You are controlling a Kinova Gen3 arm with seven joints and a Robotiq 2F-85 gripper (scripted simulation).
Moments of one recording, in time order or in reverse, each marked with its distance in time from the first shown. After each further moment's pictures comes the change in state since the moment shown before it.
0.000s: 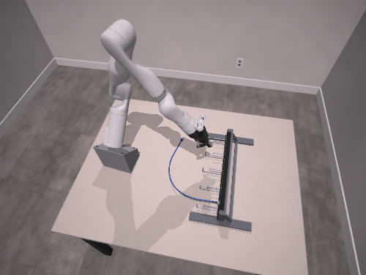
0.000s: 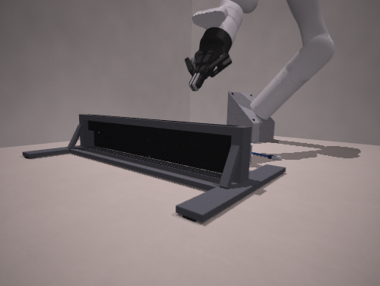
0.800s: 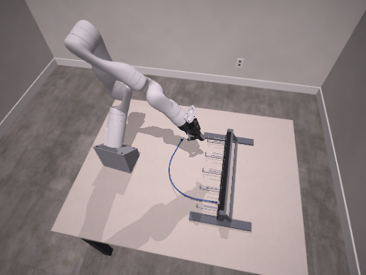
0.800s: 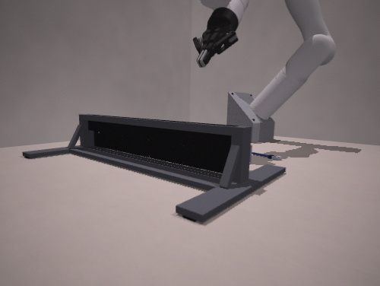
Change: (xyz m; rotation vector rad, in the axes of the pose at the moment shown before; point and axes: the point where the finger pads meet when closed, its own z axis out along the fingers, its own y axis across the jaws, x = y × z) arm 0.005 0.009 -0.071 -0.015 0.018 0.012
